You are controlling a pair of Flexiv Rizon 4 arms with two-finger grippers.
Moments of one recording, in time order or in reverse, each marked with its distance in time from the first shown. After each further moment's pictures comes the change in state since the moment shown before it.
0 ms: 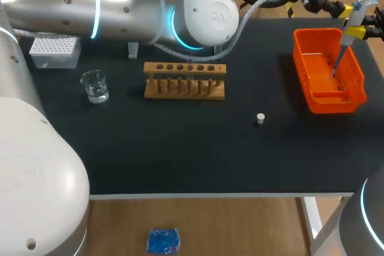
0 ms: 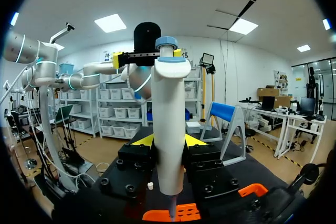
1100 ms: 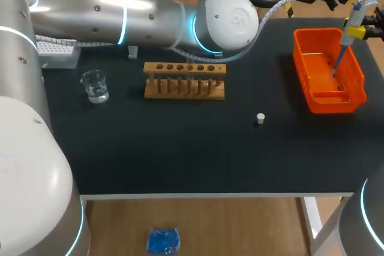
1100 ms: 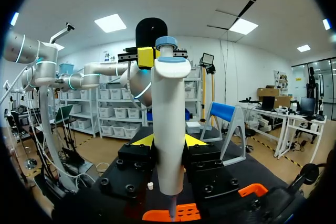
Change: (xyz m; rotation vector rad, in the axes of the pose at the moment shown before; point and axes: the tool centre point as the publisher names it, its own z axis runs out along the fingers) left arm -0.012 -0.002 0.040 0.045 -0.015 0.006; right arm 0.000 0.000 0.000 0.000 0.000 0.000
